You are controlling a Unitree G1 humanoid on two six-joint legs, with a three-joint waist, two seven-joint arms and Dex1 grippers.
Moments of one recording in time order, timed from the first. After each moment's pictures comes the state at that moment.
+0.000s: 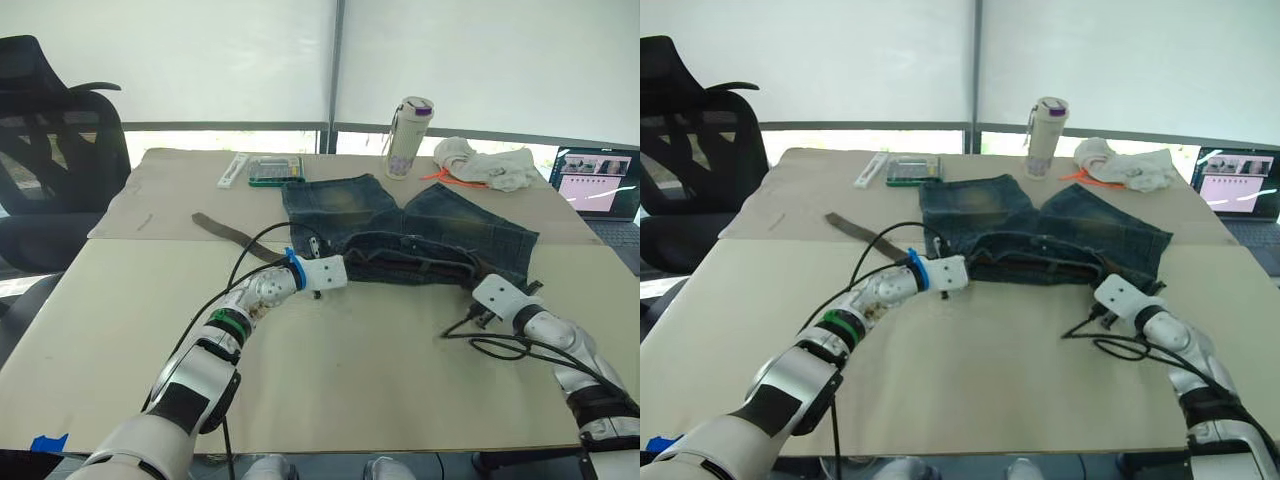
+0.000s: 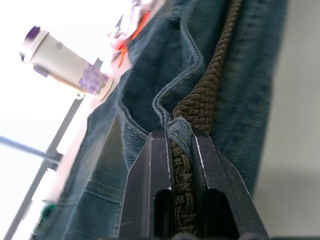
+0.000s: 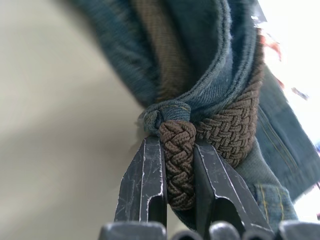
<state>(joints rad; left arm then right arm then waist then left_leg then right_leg) -0.98 0.20 -0.32 1.12 0.42 -0.62 -0.33 -0.44 -0.72 0.02 0.68 -0.22 -0.26 0.33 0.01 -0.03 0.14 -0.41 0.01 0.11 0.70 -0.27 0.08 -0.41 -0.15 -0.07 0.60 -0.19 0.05</state>
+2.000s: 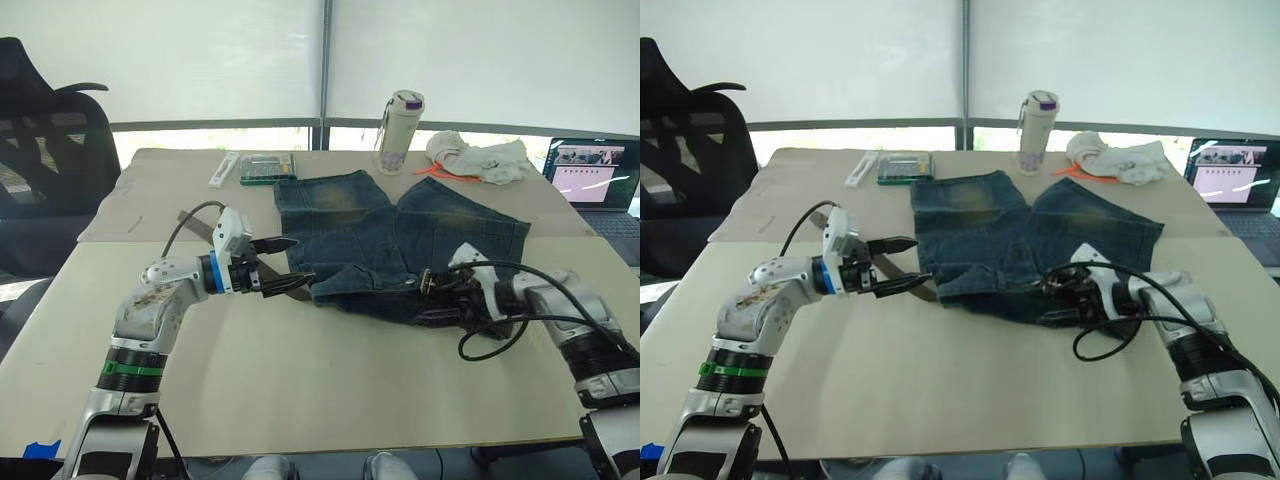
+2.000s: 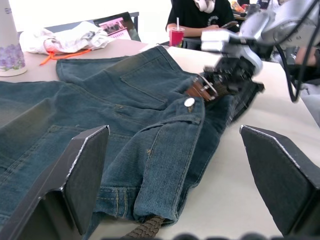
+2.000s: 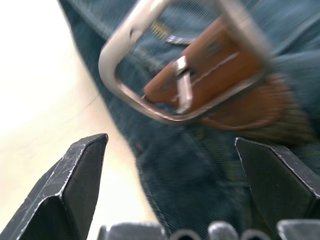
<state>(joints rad) -0.58 0.53 0.00 0.06 -0.47 0.42 -1.11 -0.67 -0.84 0.15 0.37 0.25 0.61 1.23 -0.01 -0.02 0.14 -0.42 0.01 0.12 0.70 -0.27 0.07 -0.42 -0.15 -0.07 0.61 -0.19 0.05</state>
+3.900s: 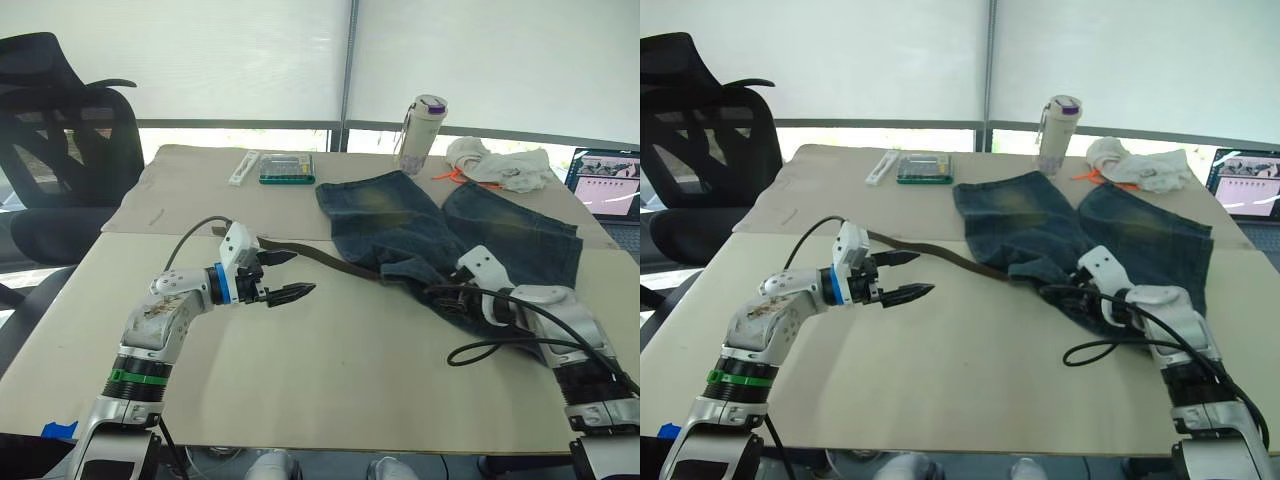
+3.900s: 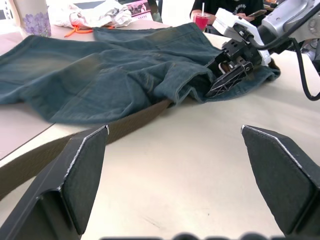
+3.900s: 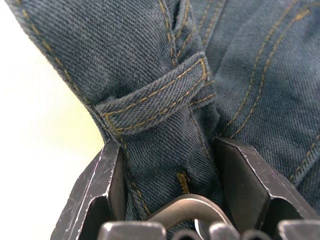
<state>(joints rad) -0.53 0.51 -0.02 0.07 -0.43 0.41 -1.05 -0.47 -0.74 0.00 0.17 0.10 0.75 0.77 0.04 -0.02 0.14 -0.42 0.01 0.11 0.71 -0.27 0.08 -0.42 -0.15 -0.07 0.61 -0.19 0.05</state>
